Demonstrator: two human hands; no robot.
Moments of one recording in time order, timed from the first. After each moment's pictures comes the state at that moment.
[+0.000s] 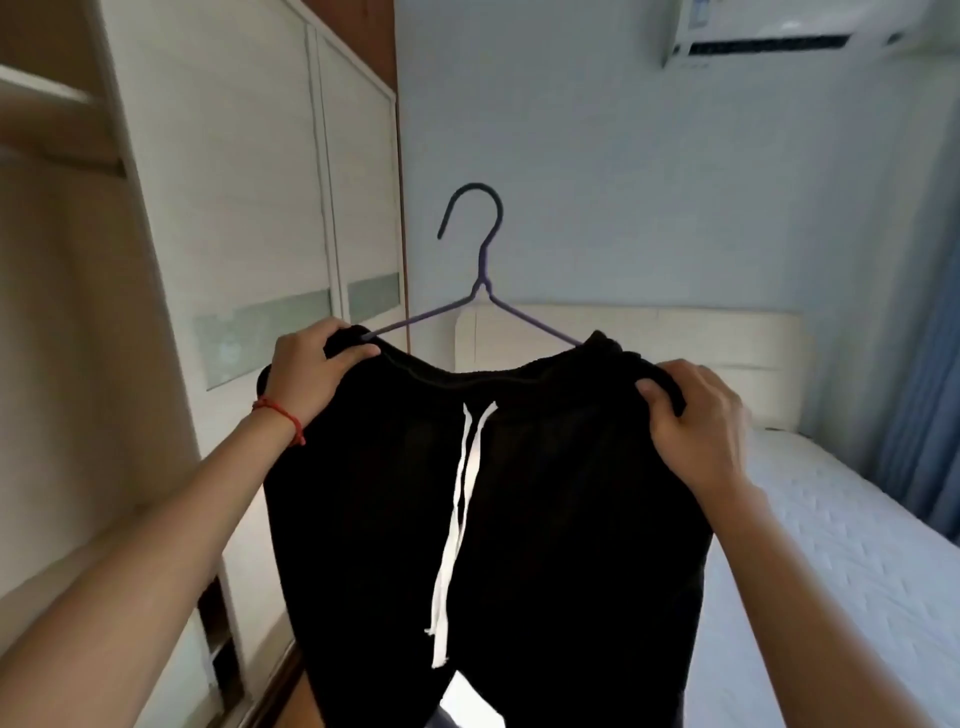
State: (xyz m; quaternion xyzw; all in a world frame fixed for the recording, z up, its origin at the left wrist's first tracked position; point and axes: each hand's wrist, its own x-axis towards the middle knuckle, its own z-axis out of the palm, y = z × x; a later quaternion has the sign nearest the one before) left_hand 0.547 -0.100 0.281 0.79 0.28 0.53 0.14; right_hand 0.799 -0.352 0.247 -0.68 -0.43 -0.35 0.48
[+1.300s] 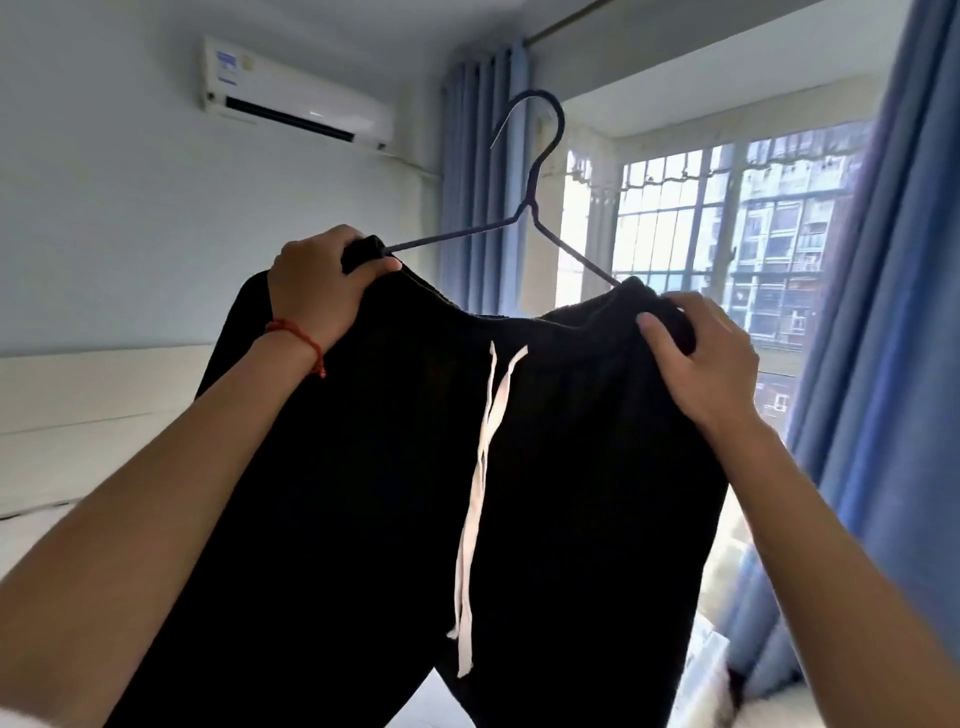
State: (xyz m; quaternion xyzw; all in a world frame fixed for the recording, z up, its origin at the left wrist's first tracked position) left_hand 0.807 -0.520 0.391 0.78 -0.05 0.57 0.27; right_hand 0.816 -0.852 0.339 -0.78 -0.12 -0.54 0.30
